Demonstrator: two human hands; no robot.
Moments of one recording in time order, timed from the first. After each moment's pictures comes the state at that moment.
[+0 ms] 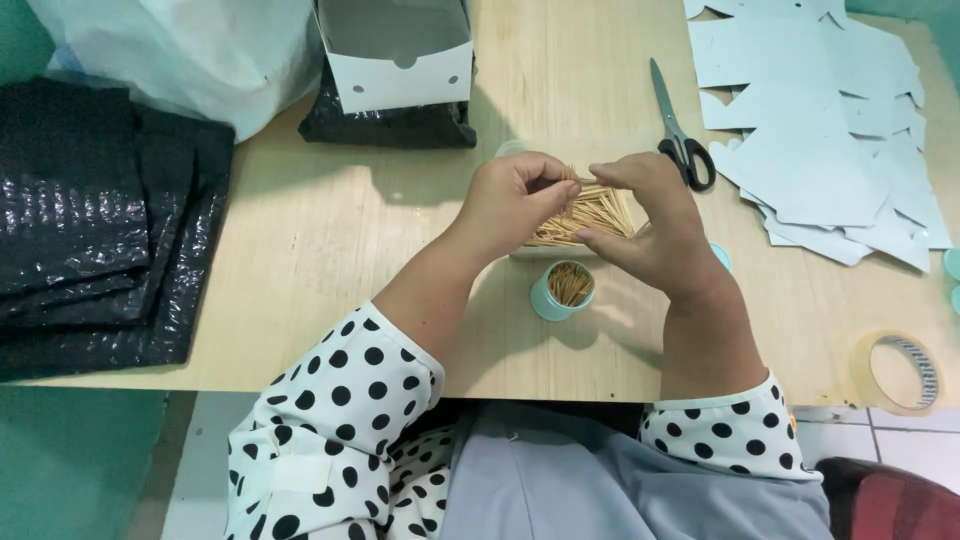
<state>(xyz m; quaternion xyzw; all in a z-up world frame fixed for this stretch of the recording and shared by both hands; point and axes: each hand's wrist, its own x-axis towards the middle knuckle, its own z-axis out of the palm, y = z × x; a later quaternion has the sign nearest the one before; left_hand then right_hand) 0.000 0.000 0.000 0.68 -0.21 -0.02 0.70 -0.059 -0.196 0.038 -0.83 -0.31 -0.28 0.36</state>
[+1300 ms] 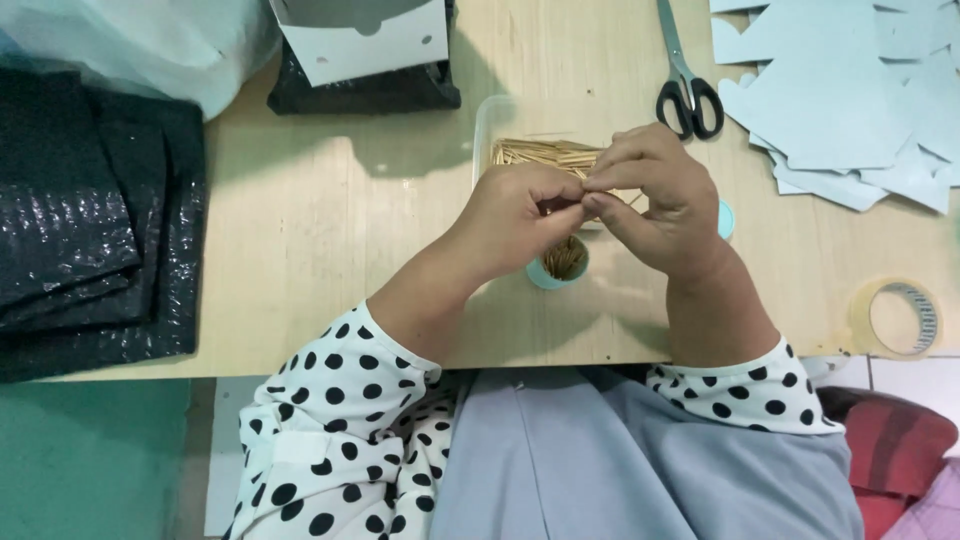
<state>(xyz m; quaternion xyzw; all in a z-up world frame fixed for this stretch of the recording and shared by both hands) -0.023 -0.005 -0.005 0.69 -0.33 -0.02 0.64 -0.061 -0.199 0.038 -0.78 -0.34 -0.25 0.47</state>
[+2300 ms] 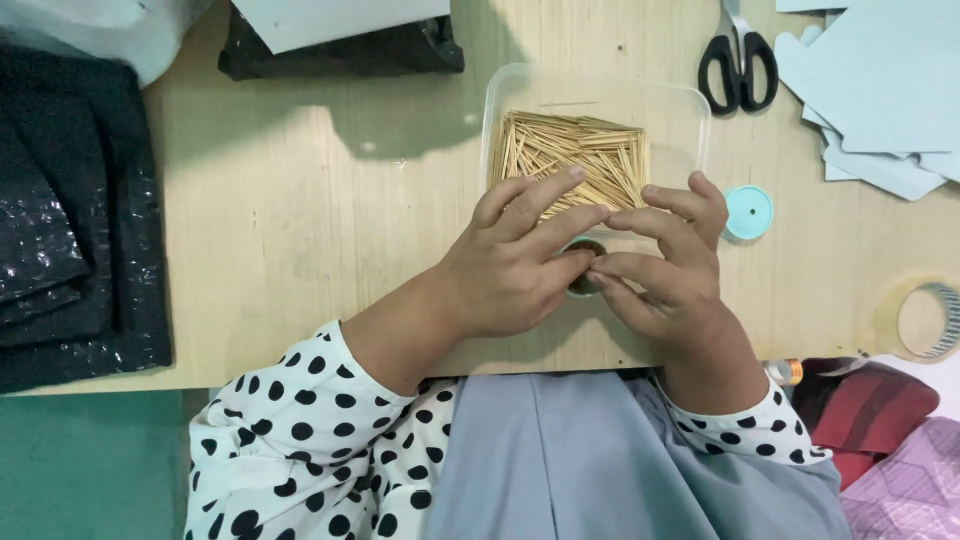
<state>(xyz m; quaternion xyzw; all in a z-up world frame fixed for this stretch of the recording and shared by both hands) -0.046 0.019 -0.002 0.74 -0.47 0.30 0.38 -0.104 -0.187 0.006 -0.87 -0.28 -0.28 0.29</state>
